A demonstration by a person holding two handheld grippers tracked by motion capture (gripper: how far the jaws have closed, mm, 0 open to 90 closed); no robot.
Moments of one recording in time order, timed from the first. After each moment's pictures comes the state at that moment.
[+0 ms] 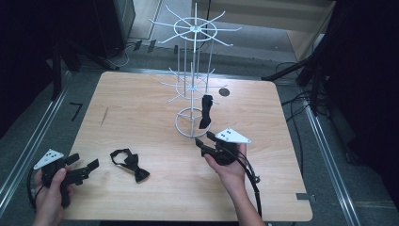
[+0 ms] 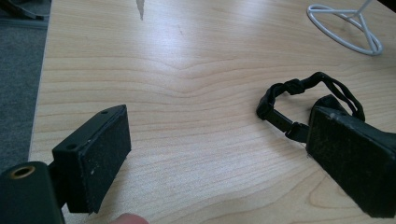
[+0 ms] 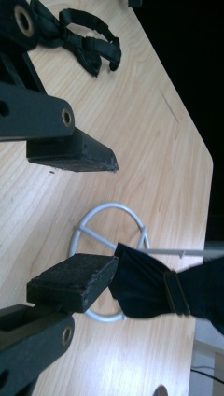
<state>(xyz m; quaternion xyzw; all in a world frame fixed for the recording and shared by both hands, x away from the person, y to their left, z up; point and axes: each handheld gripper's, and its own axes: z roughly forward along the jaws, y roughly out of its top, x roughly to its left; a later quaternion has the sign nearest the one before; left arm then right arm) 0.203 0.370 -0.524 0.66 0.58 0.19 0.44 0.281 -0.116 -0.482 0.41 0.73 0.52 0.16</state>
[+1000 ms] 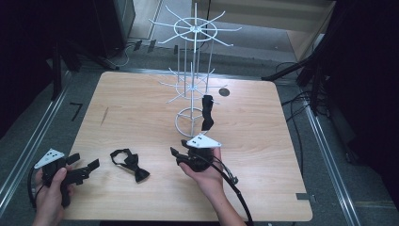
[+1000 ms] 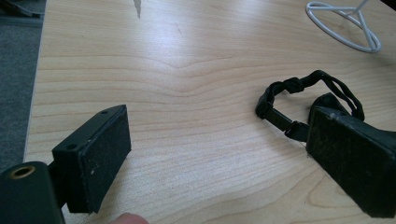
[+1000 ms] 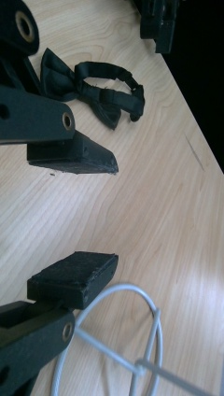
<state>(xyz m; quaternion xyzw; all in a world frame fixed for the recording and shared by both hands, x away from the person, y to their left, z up) 0.205 0.370 -0.525 0.67 0.57 0.18 0.44 0.268 -0.048 -0.496 0.37 0.77 0.51 0.12</state>
